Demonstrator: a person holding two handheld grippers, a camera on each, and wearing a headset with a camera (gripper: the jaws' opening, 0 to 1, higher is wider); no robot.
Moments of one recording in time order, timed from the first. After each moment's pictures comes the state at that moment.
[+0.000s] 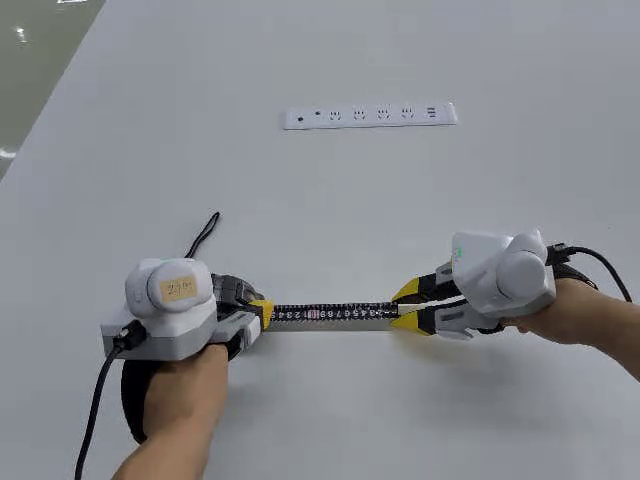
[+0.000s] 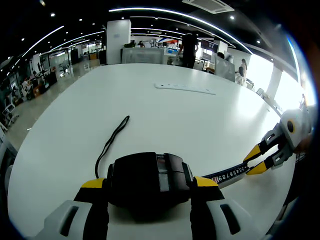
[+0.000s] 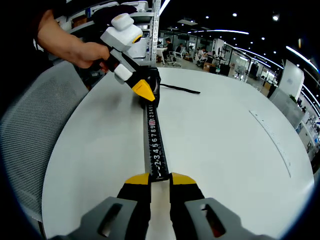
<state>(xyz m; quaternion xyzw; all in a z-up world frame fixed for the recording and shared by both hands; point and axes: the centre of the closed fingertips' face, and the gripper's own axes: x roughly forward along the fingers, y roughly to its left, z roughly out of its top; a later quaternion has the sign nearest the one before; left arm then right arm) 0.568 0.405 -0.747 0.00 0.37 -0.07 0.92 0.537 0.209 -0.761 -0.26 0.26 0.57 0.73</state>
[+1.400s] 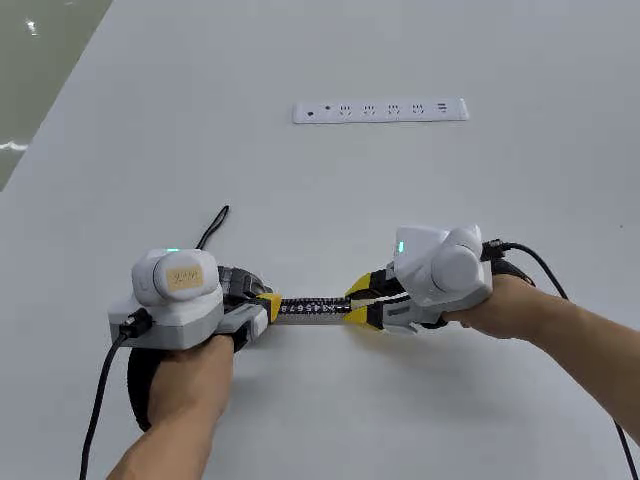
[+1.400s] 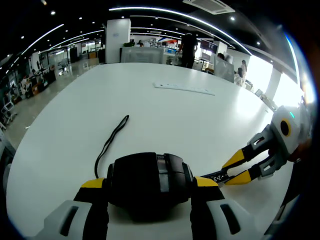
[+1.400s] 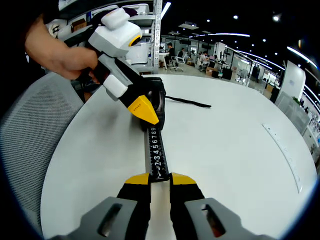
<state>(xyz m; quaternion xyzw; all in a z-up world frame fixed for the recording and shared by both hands) 0.567 0.405 -0.747 -0.01 0.38 -0.08 0.92 0.543 0.279 -0.762 -0.24 0.25 0.59 0.73</state>
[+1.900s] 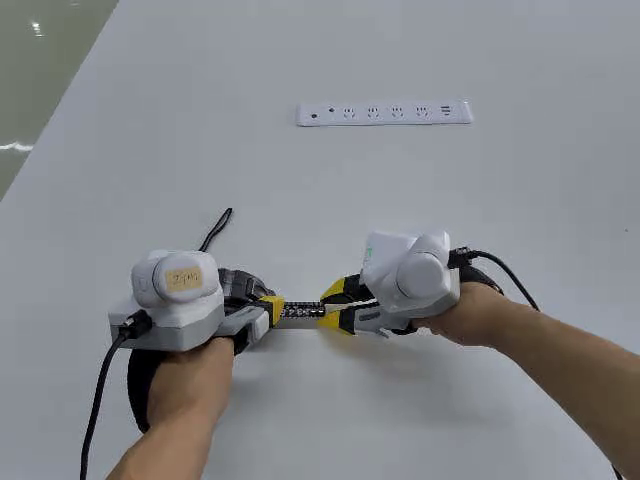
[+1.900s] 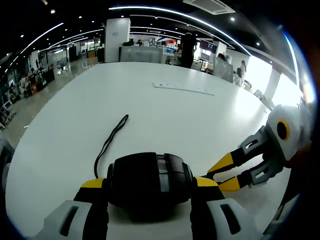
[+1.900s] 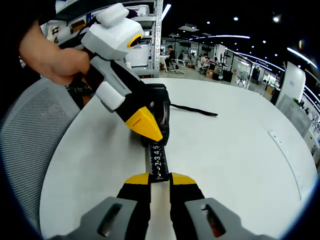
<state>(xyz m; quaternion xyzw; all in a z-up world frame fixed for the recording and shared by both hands) 0.566 0.404 -0.746 -0.02 0.38 -0.09 0.92 0.544 0.315 -0.762 -0.24 0.24 0.59 0.73</state>
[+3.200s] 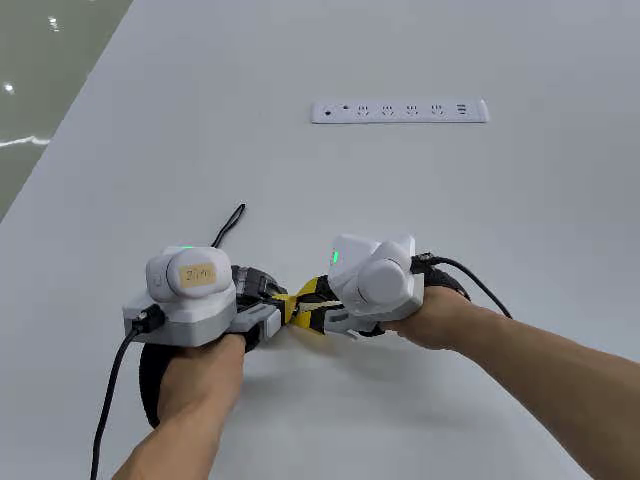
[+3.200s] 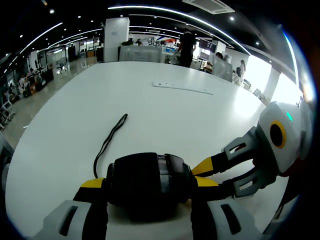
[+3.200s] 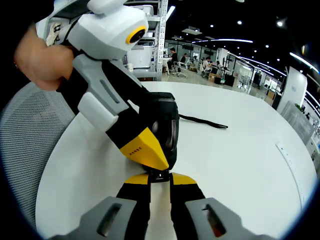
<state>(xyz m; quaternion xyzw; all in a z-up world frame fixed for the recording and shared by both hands) 0.567 0.405 -0.748 -0.02 0.38 -0.09 0.92 0.547 0.354 -0.765 -0.24 0.23 0.60 0.73</state>
